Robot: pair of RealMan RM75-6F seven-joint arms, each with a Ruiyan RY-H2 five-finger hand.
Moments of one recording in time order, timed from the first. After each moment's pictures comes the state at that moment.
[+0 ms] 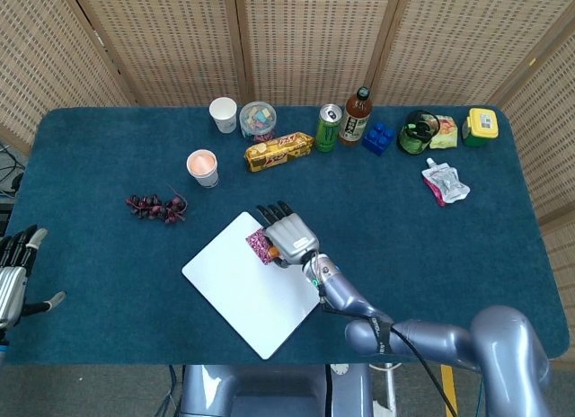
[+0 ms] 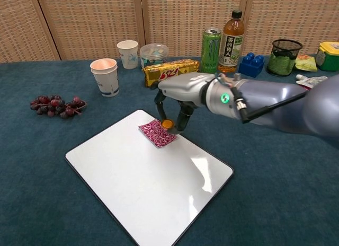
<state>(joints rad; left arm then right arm) -0.11 -1.16 -0.06 -1.52 1.41 1.40 -0.02 1.06 -1.77 0.28 -1.32 -0.81 0.76 -0.66</state>
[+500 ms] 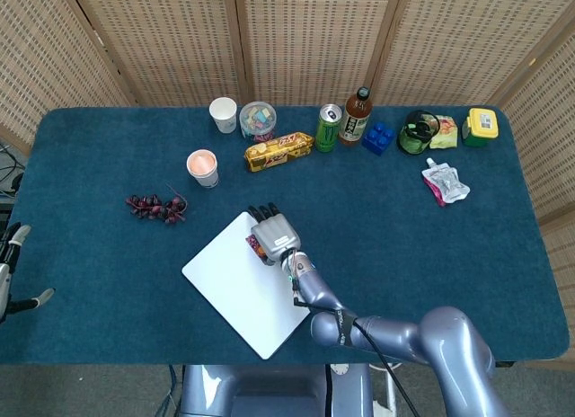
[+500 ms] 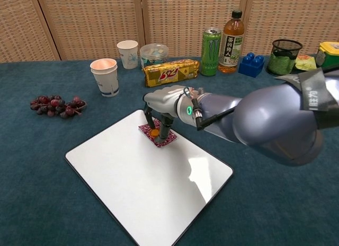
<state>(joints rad) -0.11 -1.13 -0.07 -1.50 1.38 1.38 -0.10 1.19 -1.94 0.29 -1.10 -0.61 0.75 -0.77</state>
